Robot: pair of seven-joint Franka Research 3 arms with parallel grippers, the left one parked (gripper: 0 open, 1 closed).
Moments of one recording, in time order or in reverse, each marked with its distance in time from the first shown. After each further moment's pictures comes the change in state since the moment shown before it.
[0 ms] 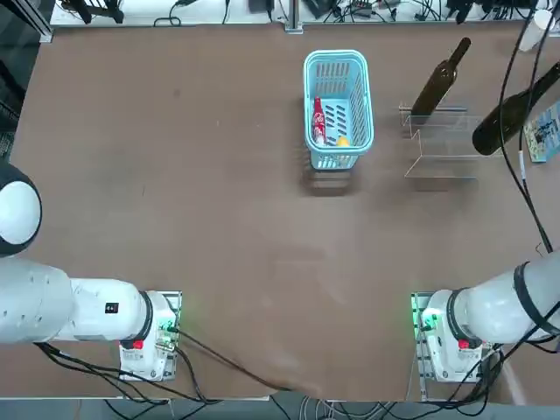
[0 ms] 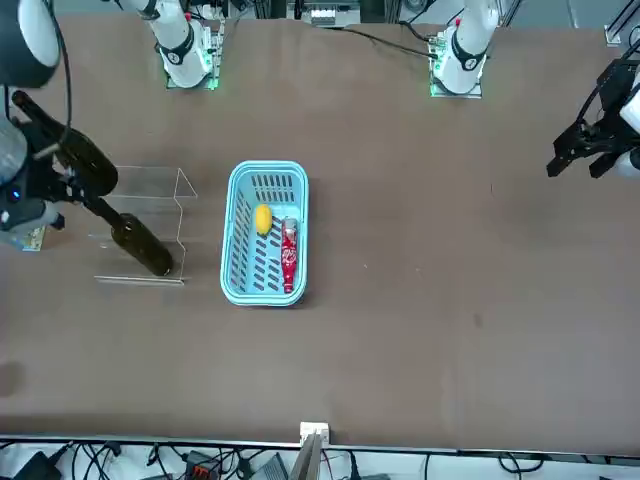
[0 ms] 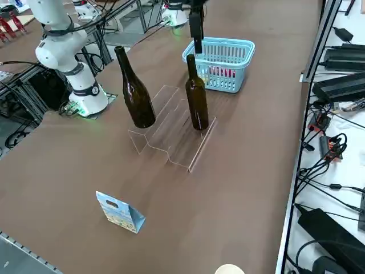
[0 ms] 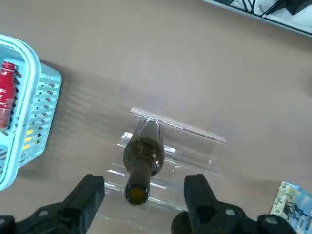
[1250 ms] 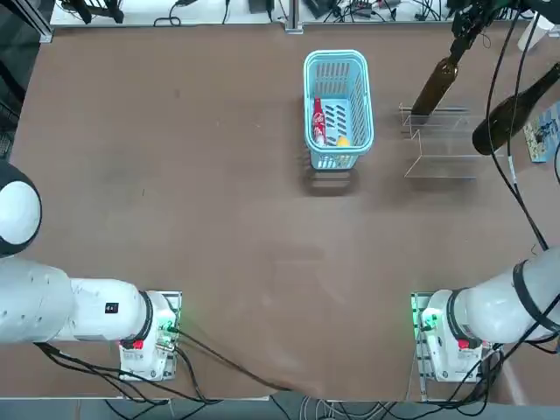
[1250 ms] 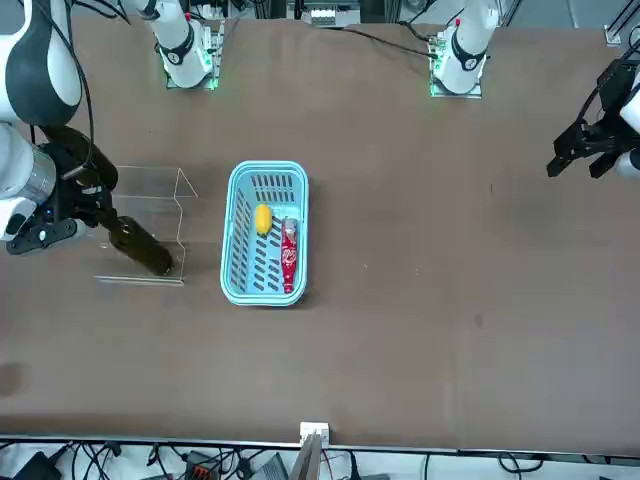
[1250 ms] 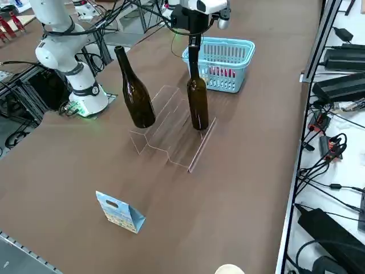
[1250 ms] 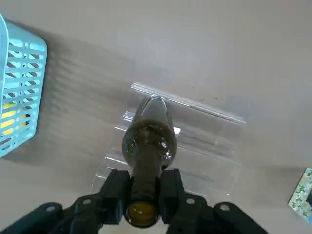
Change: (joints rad) arm -0.003 0.070 0.000 -0.083 0.000 0.011 0.007
